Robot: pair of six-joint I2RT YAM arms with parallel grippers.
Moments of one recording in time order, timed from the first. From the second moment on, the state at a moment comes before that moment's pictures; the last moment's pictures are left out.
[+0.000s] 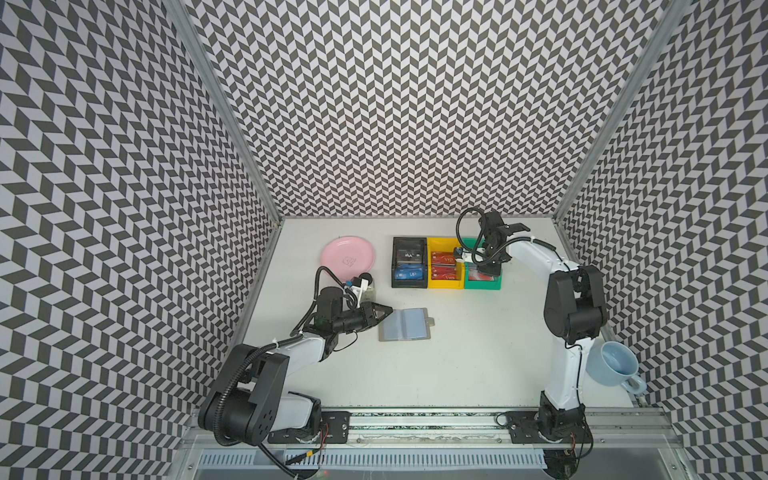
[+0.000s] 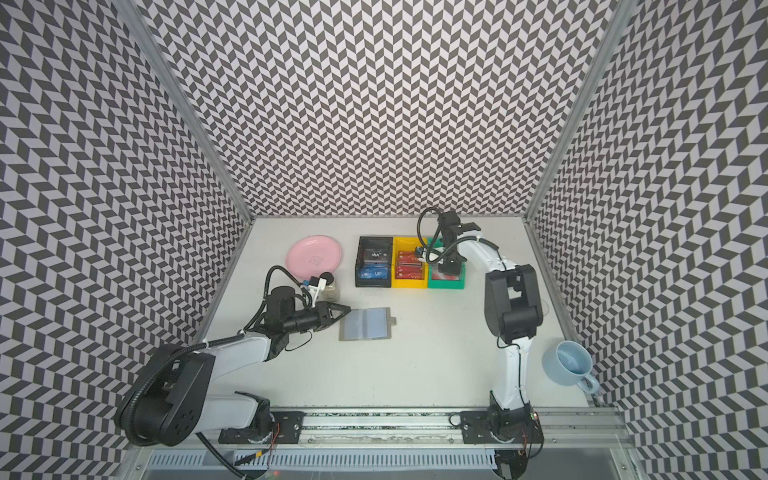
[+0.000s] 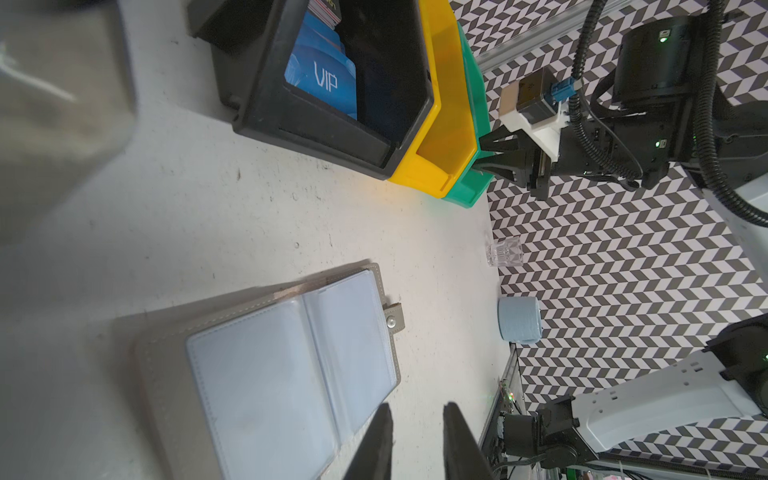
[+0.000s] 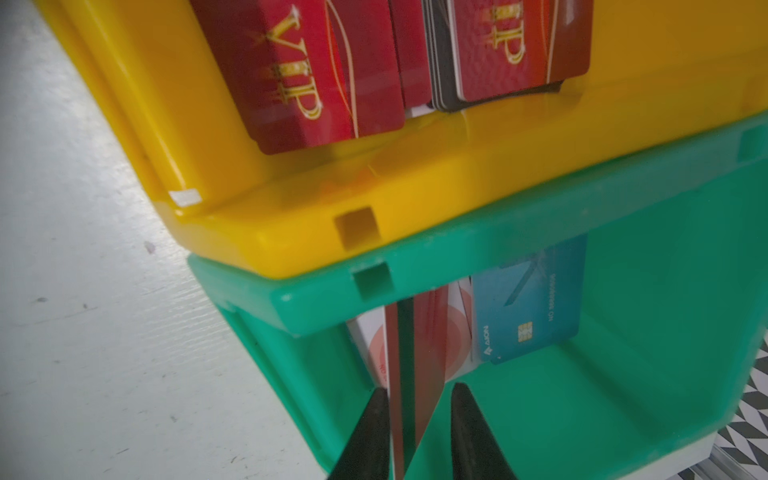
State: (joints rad) left arm -0.27 1.35 0.38 0.48 0.80 -0.80; right arm 0.23 2.04 1.67 -0.91 0.03 -1.09
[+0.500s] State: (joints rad) left arm -0.27 1.40 0.38 0.49 0.80 -0.80; right arm 0.21 2.09 1.73 -0.91 0.03 -1.10
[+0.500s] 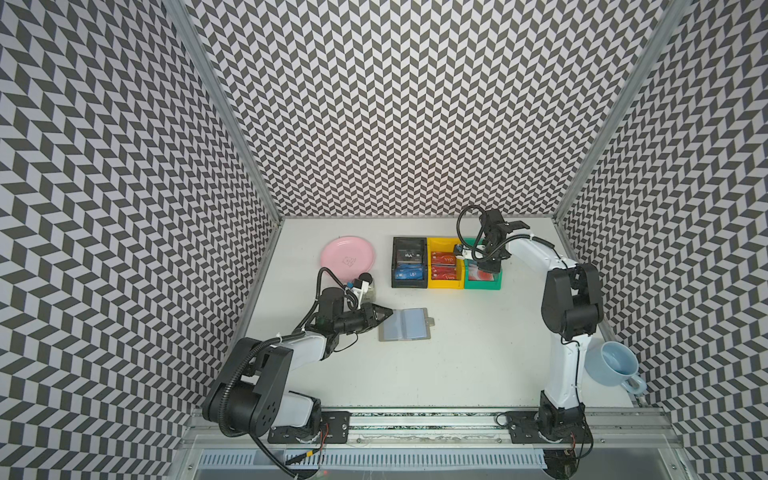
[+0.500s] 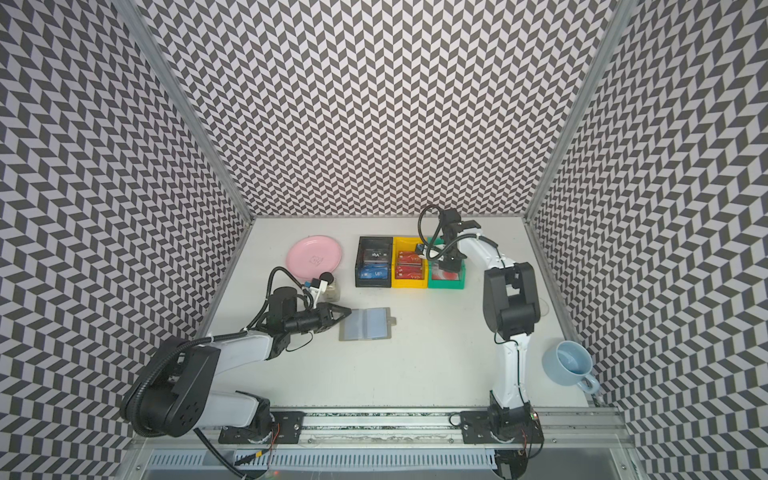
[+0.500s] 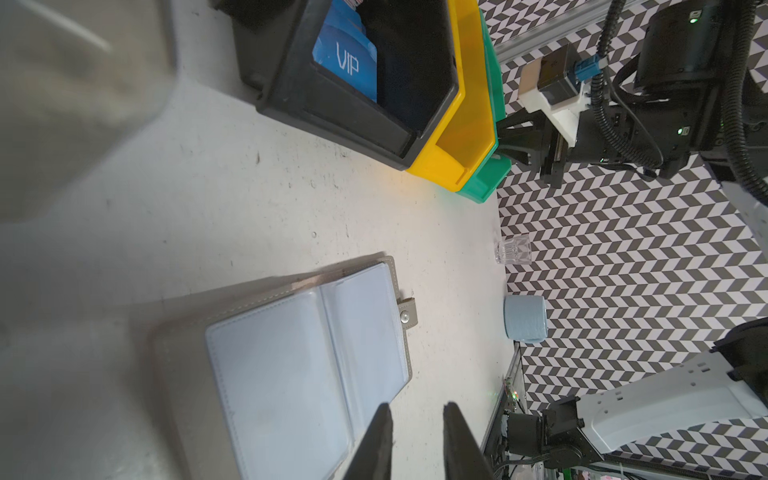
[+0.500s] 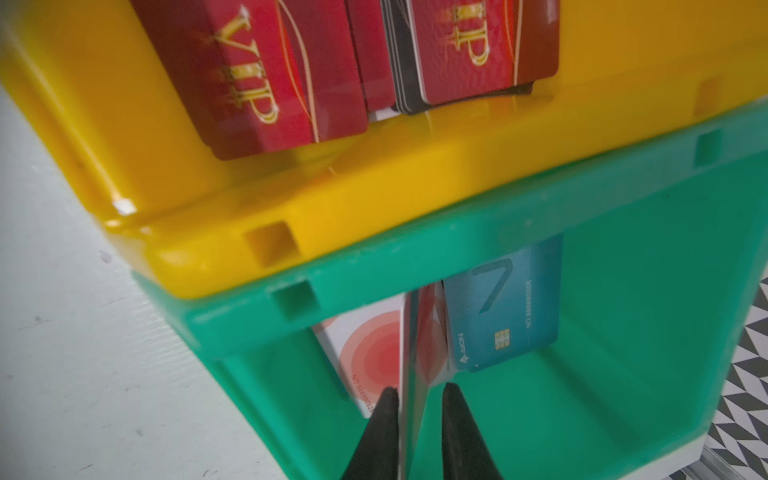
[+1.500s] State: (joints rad) left arm -0.26 1.47 0.41 0.50 0.80 -0.80; right arm 0.17 2.22 1.94 -1.04 -0.08 -1.18
